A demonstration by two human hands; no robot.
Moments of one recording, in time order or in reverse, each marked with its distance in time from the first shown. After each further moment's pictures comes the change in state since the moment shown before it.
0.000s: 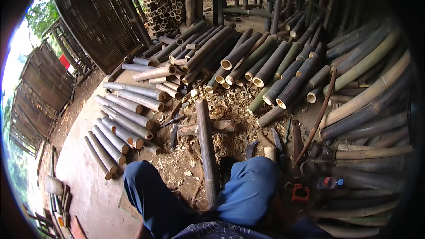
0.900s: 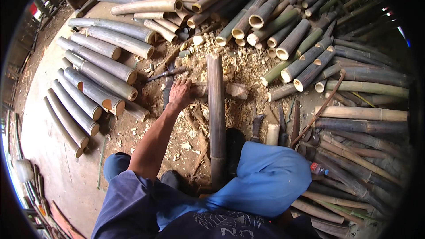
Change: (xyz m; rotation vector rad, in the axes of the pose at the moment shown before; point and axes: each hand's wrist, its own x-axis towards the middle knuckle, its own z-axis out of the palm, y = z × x) left_hand 0.294 0.074 0.211 1.371 -0.096 1.001; right_hand -0.008 -0.085 -0.007 -0.133 0.066 0.302
